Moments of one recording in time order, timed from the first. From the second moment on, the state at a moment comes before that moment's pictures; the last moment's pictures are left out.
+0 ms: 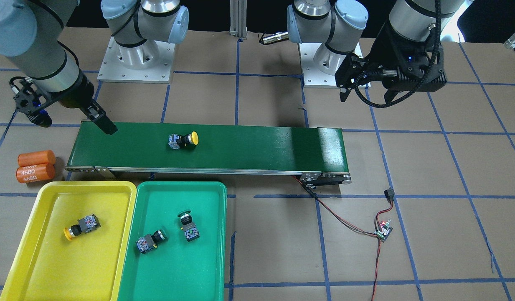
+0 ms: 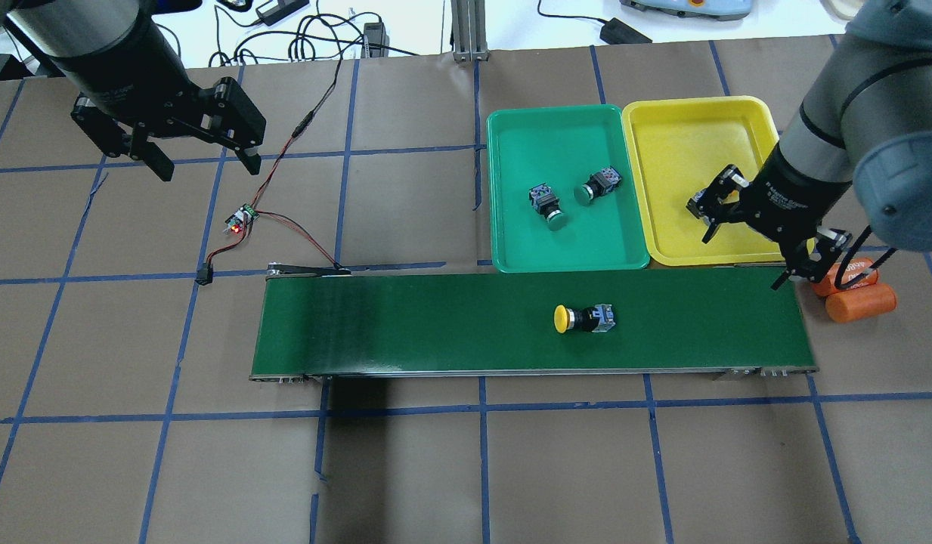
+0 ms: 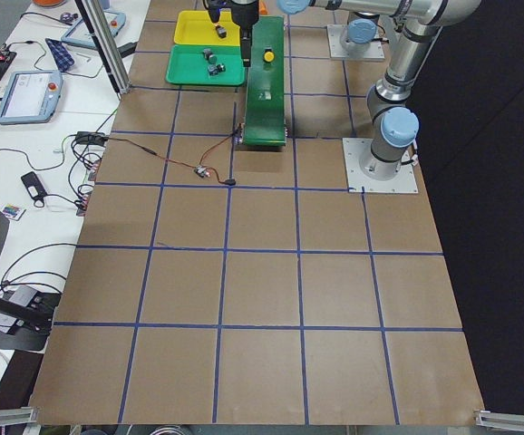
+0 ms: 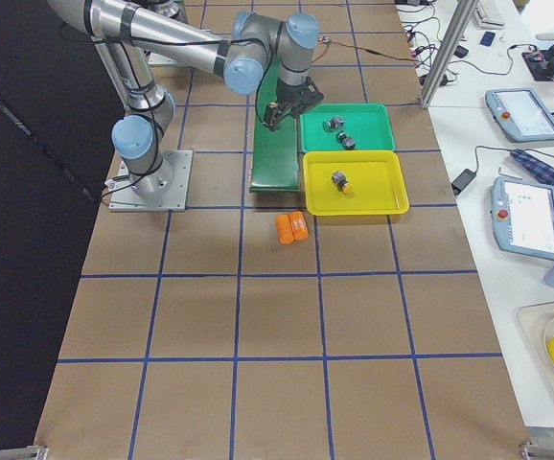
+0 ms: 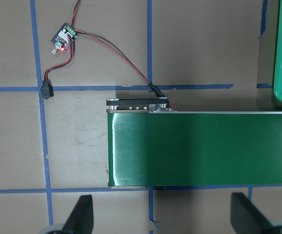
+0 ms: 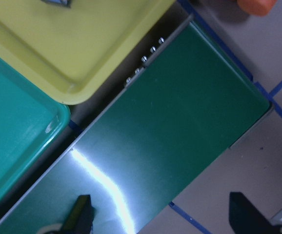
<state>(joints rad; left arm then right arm) -1.52 -1.58 -1.46 -1.70 1.54 0.04 1.38 -1.62 1.92 -1.70 -1.53 0.68</state>
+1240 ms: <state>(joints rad) -1.52 -1.57 -1.46 -1.70 1.54 0.04 1.43 -1.58 2.12 -1.95 -1.45 0.84</state>
